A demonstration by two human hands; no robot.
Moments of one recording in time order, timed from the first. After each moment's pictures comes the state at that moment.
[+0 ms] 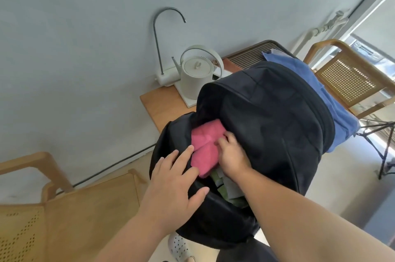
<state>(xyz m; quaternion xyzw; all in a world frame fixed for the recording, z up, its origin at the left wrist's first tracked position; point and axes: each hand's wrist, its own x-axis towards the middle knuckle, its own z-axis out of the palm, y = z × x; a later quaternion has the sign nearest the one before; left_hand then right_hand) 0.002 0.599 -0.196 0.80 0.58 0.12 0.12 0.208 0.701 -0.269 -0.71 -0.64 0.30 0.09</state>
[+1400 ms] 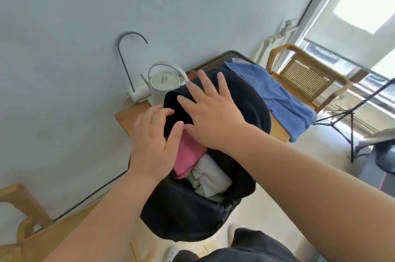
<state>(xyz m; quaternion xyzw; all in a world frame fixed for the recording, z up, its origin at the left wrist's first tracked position) 0.045 0.662 -0.114 0.72 0.56 0.38 0.16 0.208 0.691 -0.052 -0.53 -0.84 -0.12 -0.05</state>
